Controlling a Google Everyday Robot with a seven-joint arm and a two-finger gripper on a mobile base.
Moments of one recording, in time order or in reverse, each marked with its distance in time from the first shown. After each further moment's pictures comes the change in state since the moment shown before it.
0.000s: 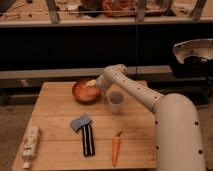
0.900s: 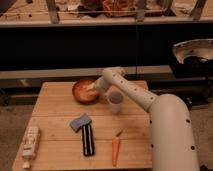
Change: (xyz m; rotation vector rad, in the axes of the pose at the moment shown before) arm -0.012 0.002 0.023 0.006 -0.061 0.018
